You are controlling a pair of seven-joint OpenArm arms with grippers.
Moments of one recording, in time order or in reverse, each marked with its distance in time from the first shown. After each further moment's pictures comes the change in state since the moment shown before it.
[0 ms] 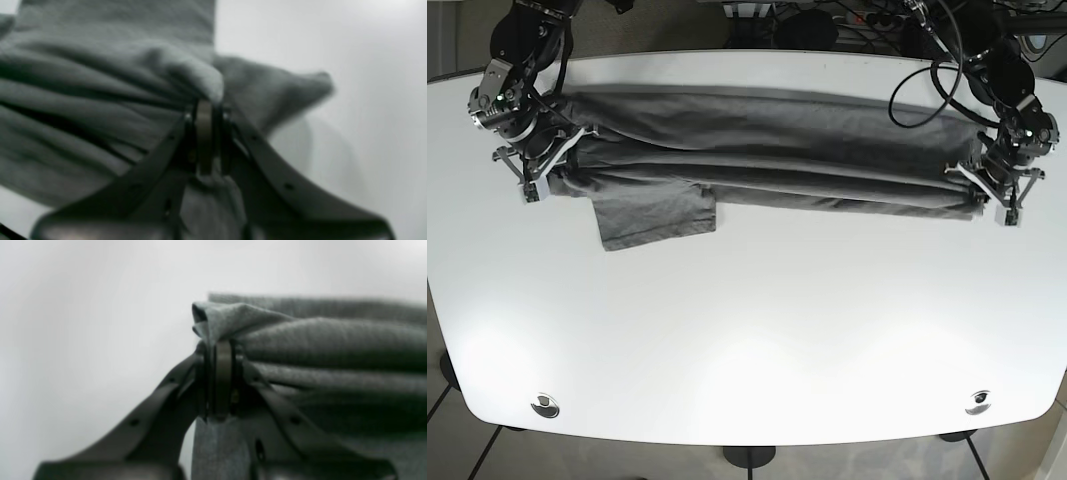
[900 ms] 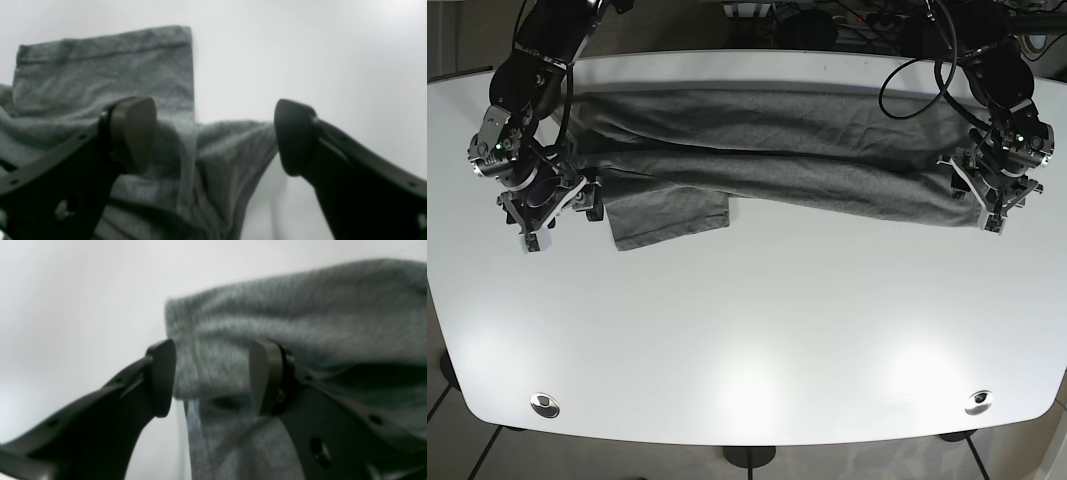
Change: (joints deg) left arm 0.6 -2.0 7.5 5.7 2.9 -0.2 4.9; right arm 14.5 -0.2 -2.3 -8.5 1.2 -0.8 -2.7
